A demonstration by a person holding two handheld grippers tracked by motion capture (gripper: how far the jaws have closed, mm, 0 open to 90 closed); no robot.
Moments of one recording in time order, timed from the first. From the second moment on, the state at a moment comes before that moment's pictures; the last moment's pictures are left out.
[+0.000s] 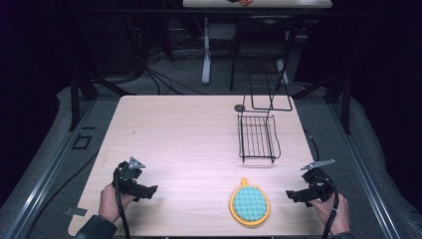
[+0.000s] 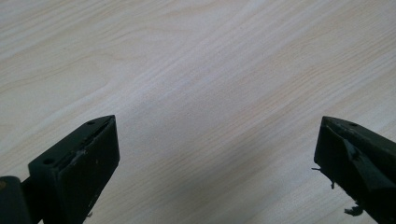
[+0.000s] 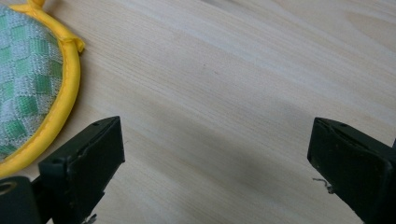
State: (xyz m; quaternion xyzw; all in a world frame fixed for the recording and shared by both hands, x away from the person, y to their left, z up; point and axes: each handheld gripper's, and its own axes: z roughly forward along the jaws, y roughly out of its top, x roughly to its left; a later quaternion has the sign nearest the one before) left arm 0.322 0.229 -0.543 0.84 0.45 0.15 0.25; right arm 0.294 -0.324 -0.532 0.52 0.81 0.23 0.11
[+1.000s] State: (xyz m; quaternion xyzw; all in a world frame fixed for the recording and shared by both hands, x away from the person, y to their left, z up) left arm 0.322 0.228 -0.544 0.85 0.45 0.15 0.24; right arm 0.284 -0.270 -0.522 0.45 0.85 0.28 0.06
